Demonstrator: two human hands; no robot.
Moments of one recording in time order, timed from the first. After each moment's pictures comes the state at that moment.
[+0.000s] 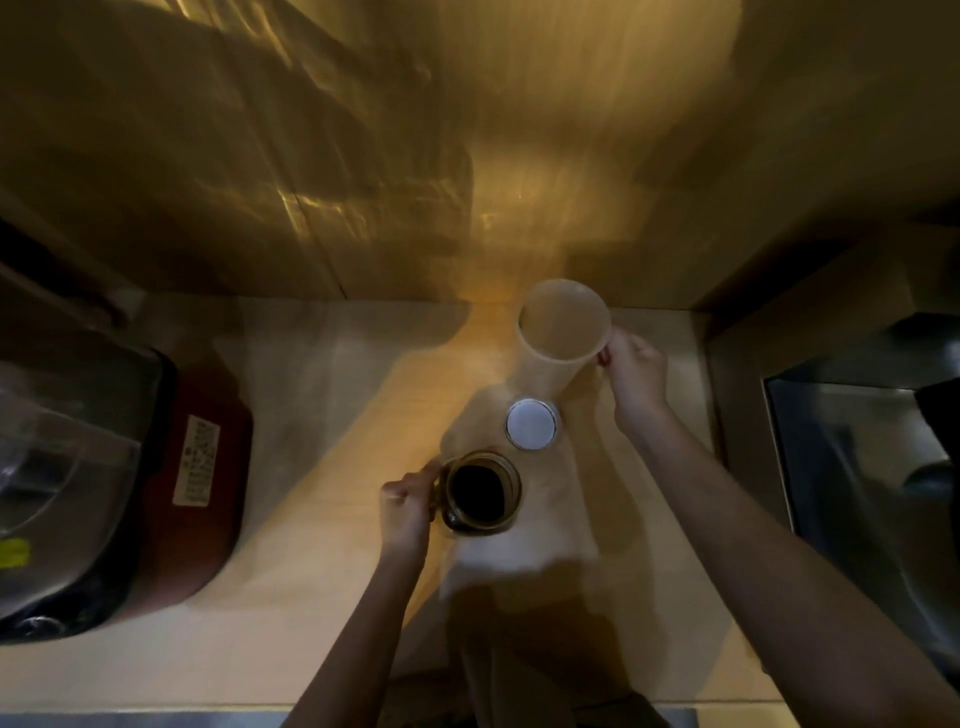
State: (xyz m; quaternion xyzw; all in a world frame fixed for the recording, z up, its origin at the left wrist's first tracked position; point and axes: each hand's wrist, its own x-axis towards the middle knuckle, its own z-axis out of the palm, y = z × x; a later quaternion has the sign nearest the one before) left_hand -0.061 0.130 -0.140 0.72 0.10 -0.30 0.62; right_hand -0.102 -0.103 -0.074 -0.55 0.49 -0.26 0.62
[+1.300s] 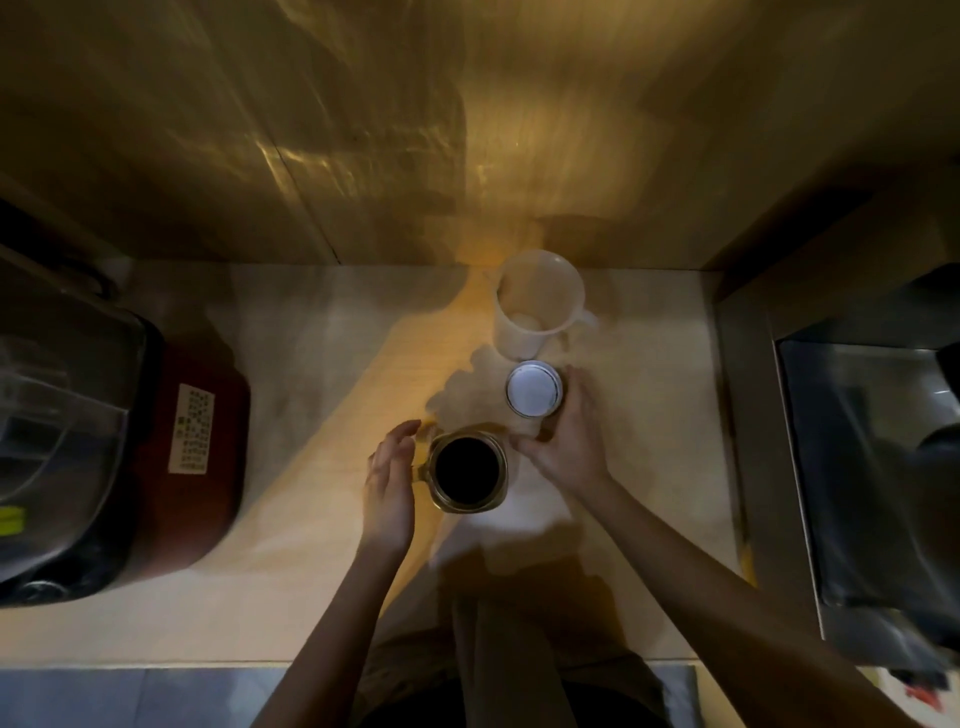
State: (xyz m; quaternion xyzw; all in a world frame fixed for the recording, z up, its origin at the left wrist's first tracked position) left_hand -0.066 0.157 -0.126 0.80 -0.06 -0.30 0.52; right_hand -0.151 -0.030 -0.162 -0.82 0.40 -0.04 0.40
